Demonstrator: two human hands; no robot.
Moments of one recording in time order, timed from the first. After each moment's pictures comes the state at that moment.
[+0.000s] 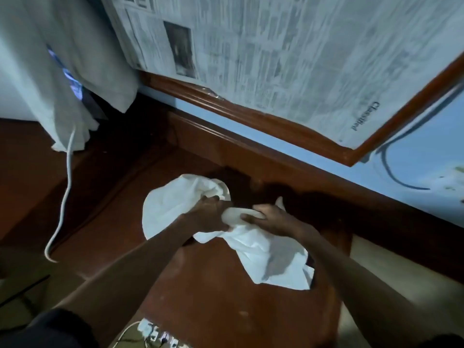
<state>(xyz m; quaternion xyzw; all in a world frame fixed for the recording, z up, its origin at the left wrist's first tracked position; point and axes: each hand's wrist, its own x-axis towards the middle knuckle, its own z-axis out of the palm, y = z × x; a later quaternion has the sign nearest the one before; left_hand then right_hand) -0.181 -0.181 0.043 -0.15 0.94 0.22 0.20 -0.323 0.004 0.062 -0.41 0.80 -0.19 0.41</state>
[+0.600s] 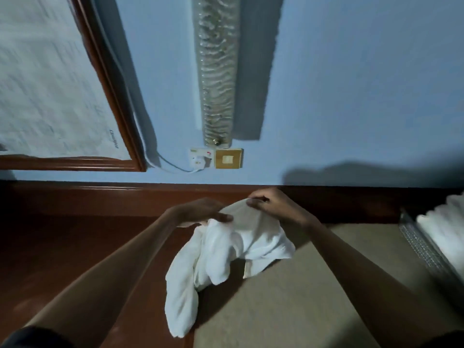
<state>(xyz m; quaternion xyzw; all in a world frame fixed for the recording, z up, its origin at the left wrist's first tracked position) -0.320 0.260 0.229 0.01 0.84 0.47 0.26 -0.397 0.511 0.236 -0.31 0.87 -0.36 0.15</state>
